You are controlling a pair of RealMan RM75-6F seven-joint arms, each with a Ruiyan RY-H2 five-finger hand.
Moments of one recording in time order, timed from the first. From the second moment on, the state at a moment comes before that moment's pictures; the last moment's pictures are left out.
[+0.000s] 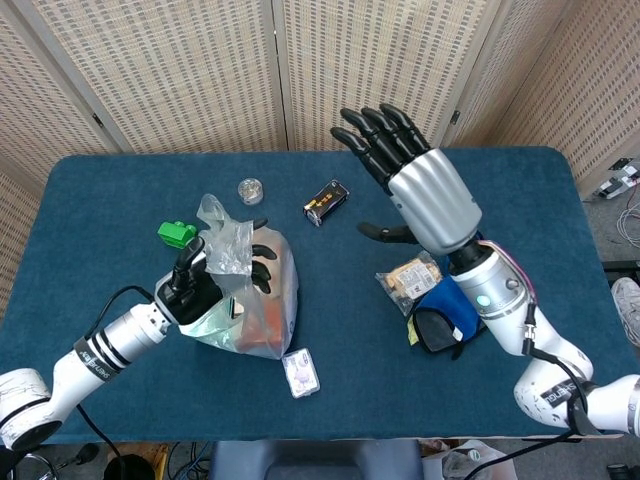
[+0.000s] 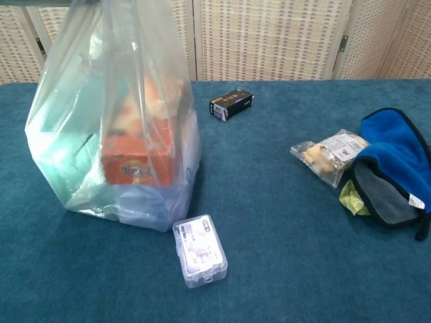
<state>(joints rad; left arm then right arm) -0.85 -0.92 -0.18 -1.90 1.59 0.96 -2.10 0.85 -0.93 0.42 -1.94 -1.29 1.18 -0.08</state>
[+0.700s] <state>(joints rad) -0.84 -0.82 -0.25 -1.98 1.47 0.92 -2.18 0.54 -0.89 0.15 -1.95 -1.50 1.27 -0.02</state>
